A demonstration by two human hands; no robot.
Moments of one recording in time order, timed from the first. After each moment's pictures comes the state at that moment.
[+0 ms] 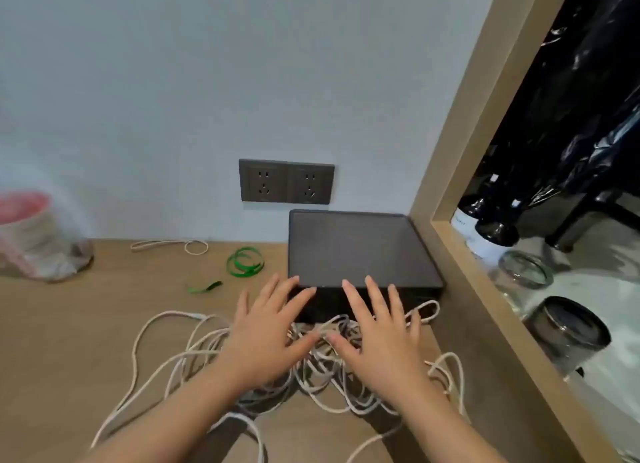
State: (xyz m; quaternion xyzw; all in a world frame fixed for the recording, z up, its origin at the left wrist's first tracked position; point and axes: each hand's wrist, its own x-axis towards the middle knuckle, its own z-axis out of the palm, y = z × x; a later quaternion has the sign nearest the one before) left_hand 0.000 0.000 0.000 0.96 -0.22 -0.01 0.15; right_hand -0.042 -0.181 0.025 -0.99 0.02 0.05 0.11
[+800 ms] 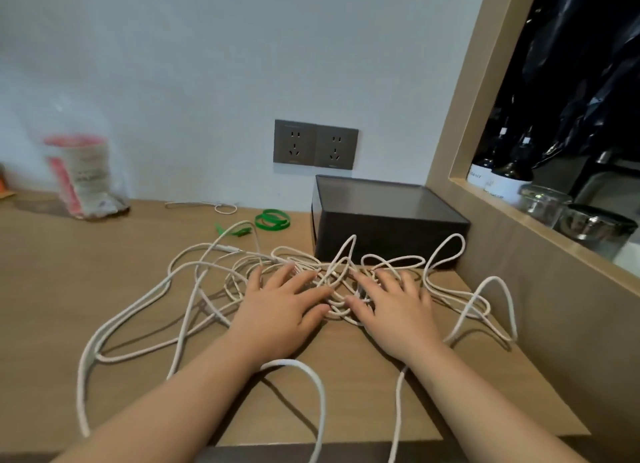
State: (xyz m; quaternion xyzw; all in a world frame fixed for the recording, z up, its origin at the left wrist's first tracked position) left_hand -0.060 0.029 -0.078 0.96 -0.24 0.11 0.05; right_hand -0.076 -0.155 -0.068 -1.00 0.02 -0.06 0.06
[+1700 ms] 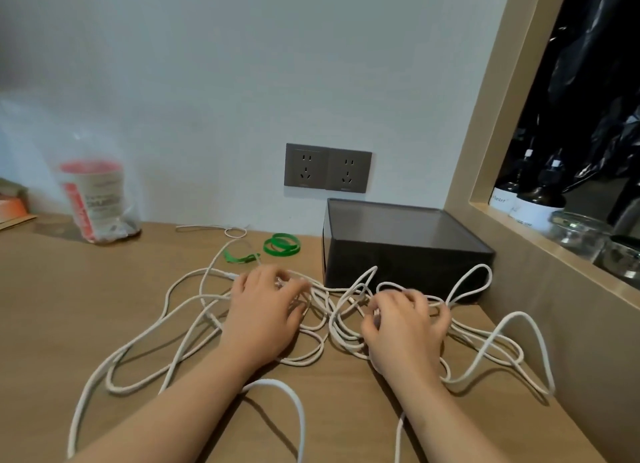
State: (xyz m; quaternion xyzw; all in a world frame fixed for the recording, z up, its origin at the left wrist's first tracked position) left_hand -0.017 0.040 -0.075 0.94 -0.16 0.27 0.14; right_hand -0.055 -0.139 -0.069 -0.96 0.06 -0.26 0.10
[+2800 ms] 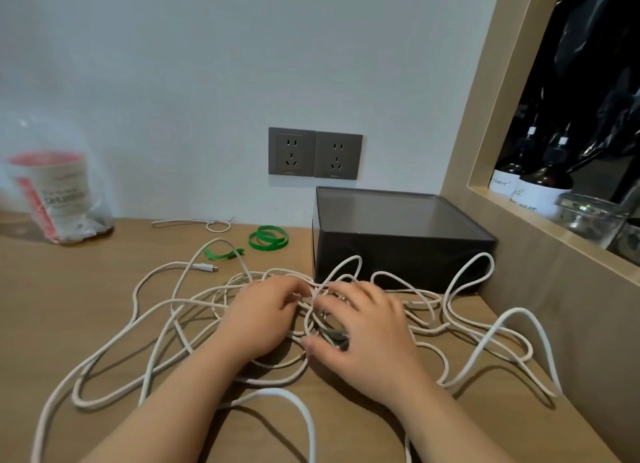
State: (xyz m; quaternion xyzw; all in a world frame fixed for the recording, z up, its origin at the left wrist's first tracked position) left_hand -0.008 0.027 -0.063 0.94 -0.16 0.07 0.29; right_hand -0.054 -0.133 -0.066 -0.96 -0.17 -0.18 0.15
